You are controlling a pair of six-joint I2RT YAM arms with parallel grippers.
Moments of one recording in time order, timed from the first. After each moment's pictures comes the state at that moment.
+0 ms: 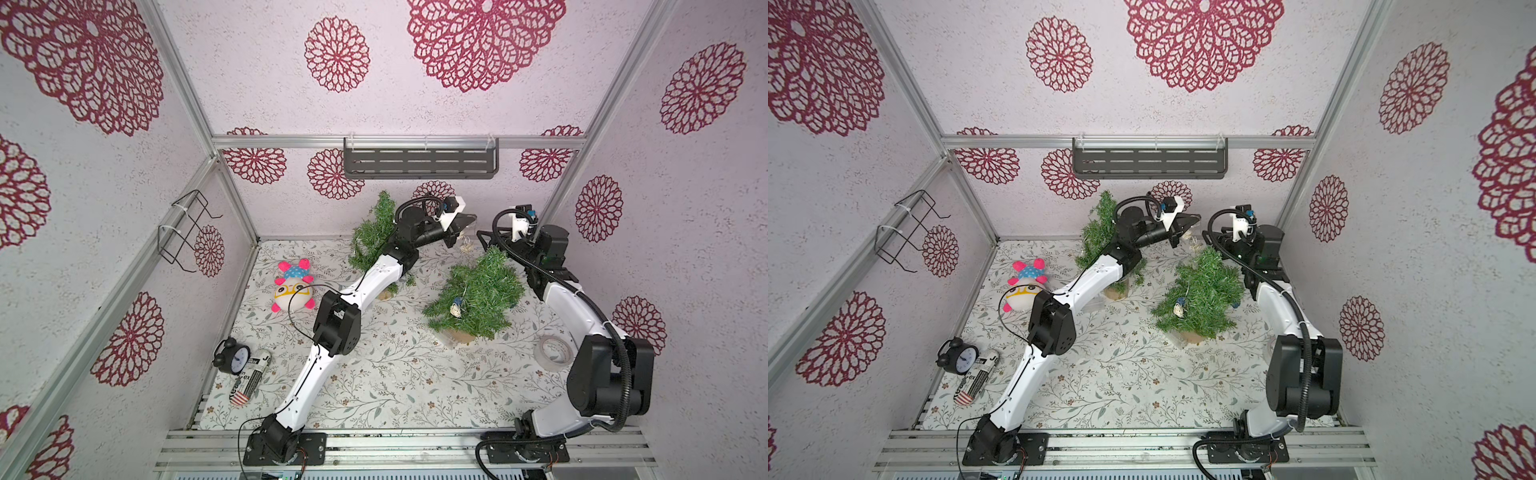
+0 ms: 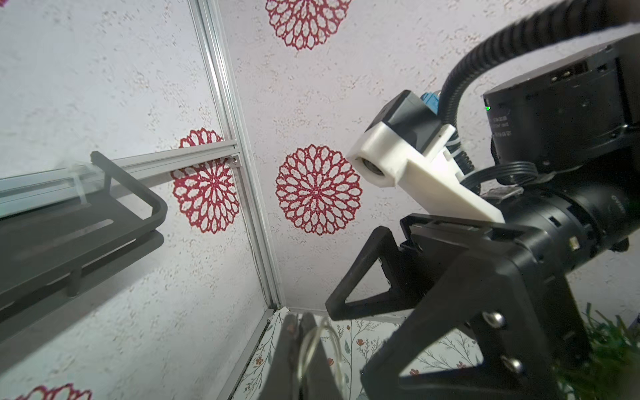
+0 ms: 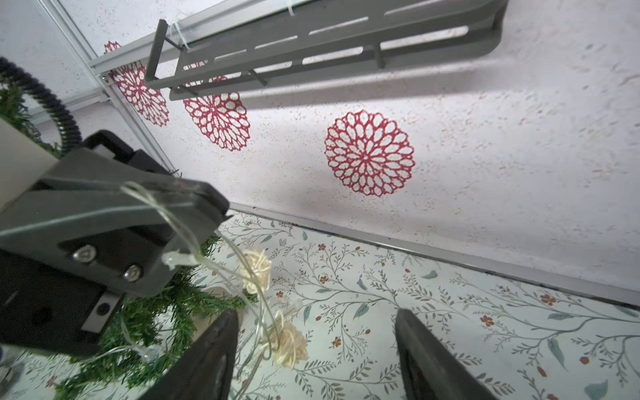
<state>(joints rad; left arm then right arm) -0.64 2.56 2.45 0.33 0.60 0.08 -0.02 1.56 1.21 0.13 -0.61 0.12</state>
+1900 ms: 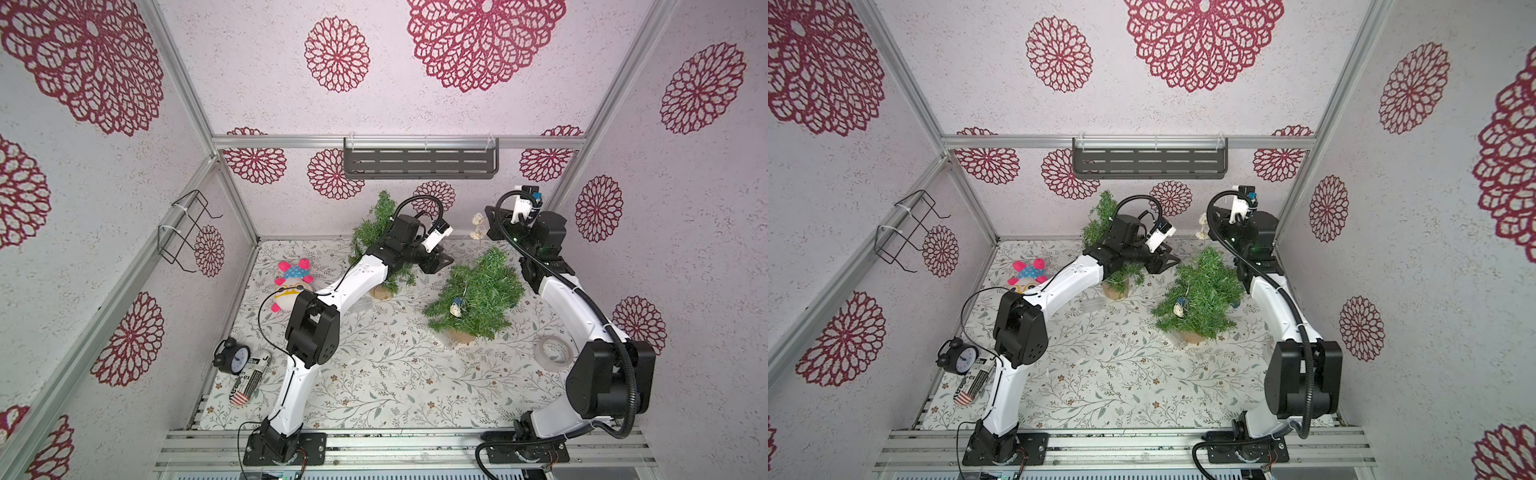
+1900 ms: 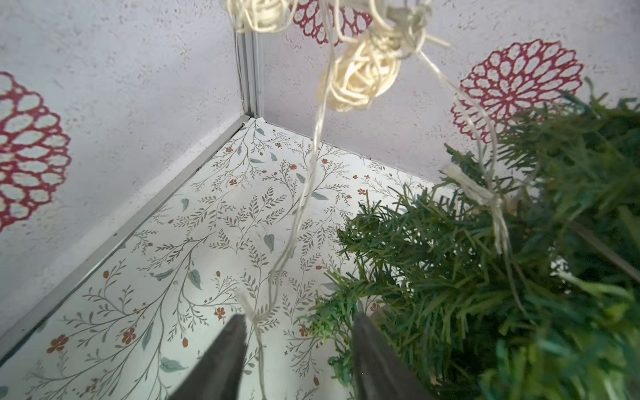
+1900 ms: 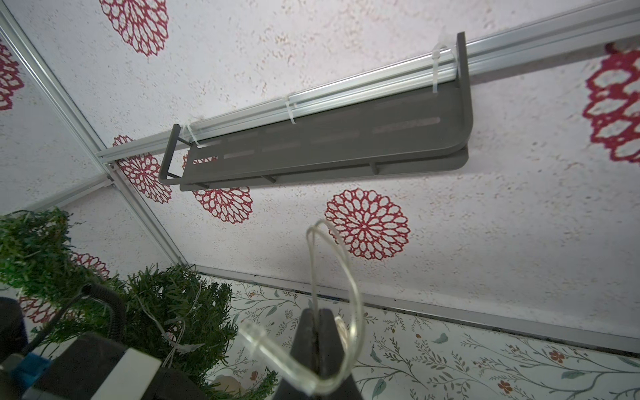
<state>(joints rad) -0.62 2.24 2.06 -0.29 0.51 0.18 0.06 1.55 1.32 0.23 -0.40 0.29</state>
